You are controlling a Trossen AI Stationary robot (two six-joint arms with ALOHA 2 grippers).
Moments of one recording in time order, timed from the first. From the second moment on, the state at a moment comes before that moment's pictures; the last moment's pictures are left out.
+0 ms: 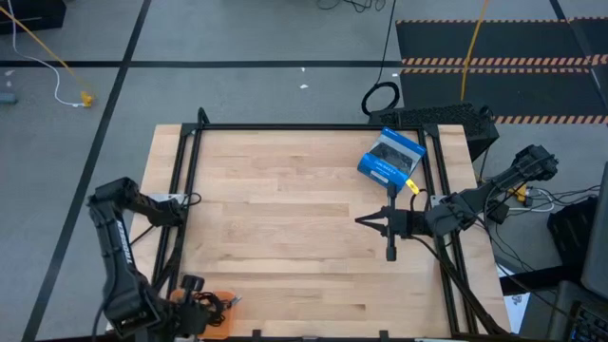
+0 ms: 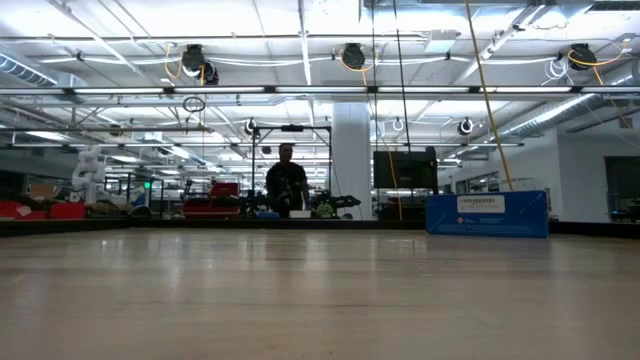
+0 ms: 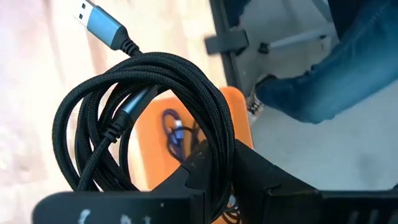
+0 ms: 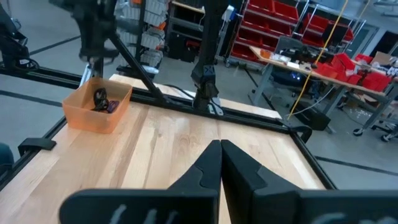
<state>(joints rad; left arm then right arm) -1.12 1.69 1.64 -1.23 -0.22 -0.90 0.51 0.96 0.73 0.05 0.57 -0.12</state>
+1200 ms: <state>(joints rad) -1.08 1.69 1.05 -0.66 0.17 -1.14 0.51 0.96 0.73 0.06 0.57 -0.12</state>
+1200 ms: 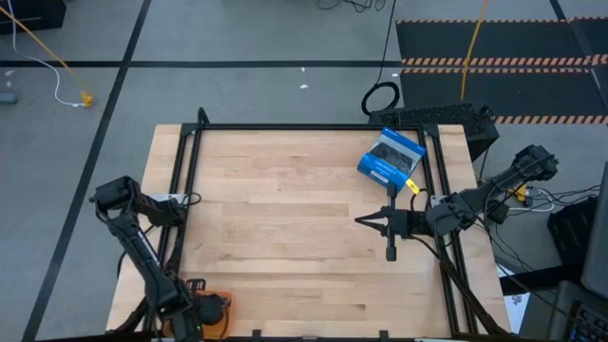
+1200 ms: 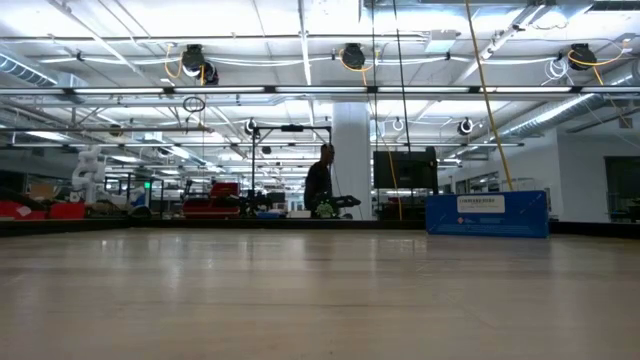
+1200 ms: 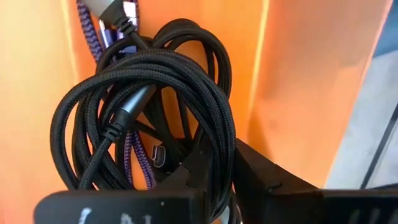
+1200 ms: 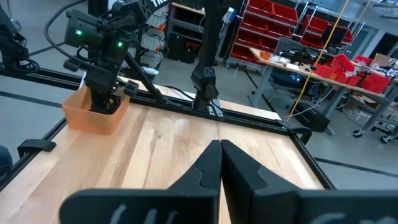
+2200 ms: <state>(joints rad) -0.74 1.24 1.07 -0.88 -0.02 -0.65 0.51 0.96 0.73 0.05 0.57 -0.14</state>
